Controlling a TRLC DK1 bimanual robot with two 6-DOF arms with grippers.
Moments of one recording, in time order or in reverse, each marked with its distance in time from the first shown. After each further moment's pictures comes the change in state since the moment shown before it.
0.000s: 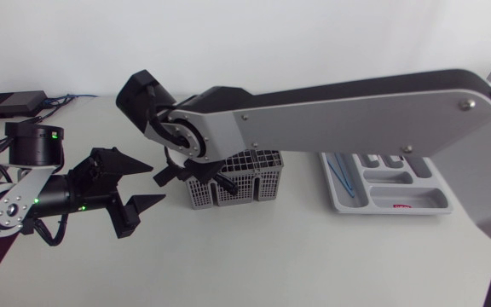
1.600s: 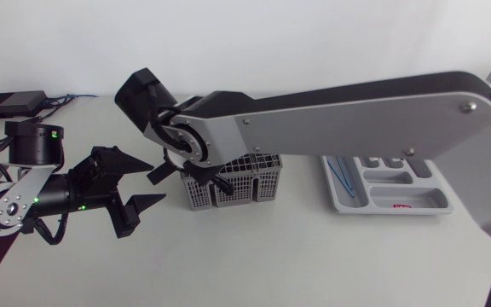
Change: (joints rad) left arm 0.000 0.001 0.003 0.001 0.008 0.019; right arm 0.002 -0.011 -0.029 0.103 -0.032 -0.025
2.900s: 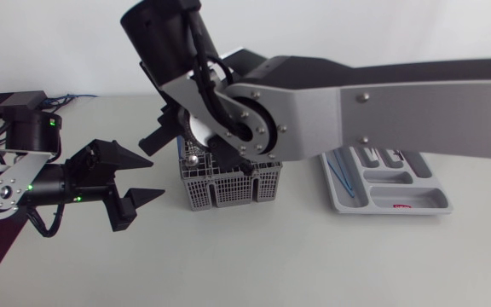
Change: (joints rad) left arm 0.010 -0.001 0.082 -0.134 0.027 -0.001; right arm 0.023 -0.284 -0.188 0.296 0.010 -0.247
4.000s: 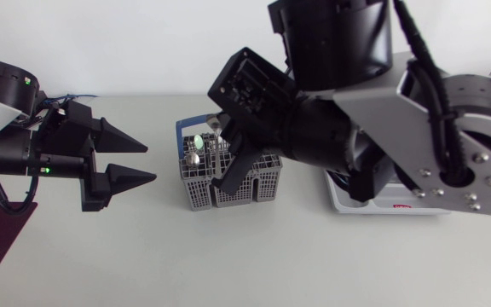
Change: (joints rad) left arm 0.040 -0.038 0.239 -0.415 0.156 0.031; right arm -0.068 -0.434 -0.392 0.042 -0.309 -0.343
